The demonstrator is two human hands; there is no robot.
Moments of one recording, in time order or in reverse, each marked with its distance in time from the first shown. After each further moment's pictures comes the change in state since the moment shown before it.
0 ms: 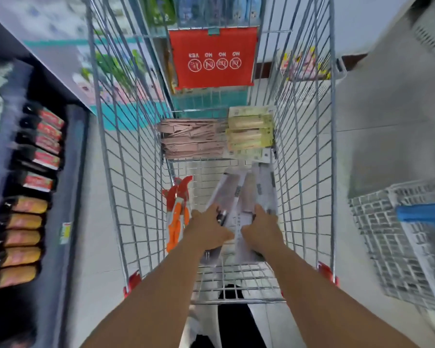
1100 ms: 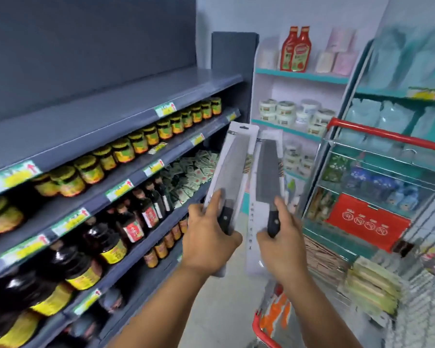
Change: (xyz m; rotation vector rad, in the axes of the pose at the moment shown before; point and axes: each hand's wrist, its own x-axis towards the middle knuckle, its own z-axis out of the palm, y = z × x) left_hand -0.356 -0.097 -0.167 -0.378 1.218 -0.018; right_hand -0.306 -0.212 0.005 0.152 0.119 -1.071
